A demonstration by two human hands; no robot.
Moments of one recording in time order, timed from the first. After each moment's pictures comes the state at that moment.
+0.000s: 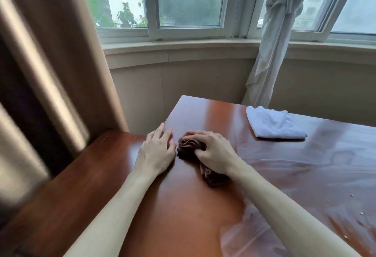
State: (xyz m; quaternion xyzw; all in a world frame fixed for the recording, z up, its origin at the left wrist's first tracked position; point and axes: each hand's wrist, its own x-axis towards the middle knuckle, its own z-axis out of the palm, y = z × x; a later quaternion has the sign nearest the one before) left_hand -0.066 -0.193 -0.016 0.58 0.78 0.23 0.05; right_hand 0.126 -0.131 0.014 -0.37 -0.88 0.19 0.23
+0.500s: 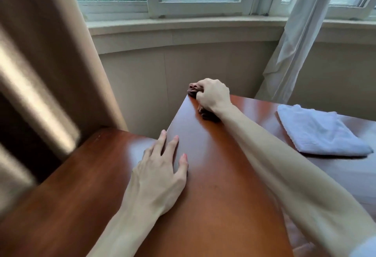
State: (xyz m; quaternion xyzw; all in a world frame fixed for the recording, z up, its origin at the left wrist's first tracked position) left_hand -0.070 -0.183 -0.018 0.56 0.80 0.21 0.07; right_hand -0.001 0.082 0.011 -0.49 -0.84 0.07 0.22
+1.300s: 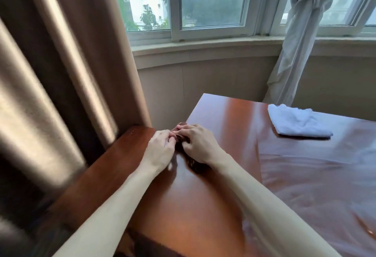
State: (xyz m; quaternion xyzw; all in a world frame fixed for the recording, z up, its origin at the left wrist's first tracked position) left_hand -0.101 -0.254 0.002 0.51 0.75 0.40 0.14; right_hand 0.034 -0.164 0.014 -0.29 -0.92 0.14 0.22
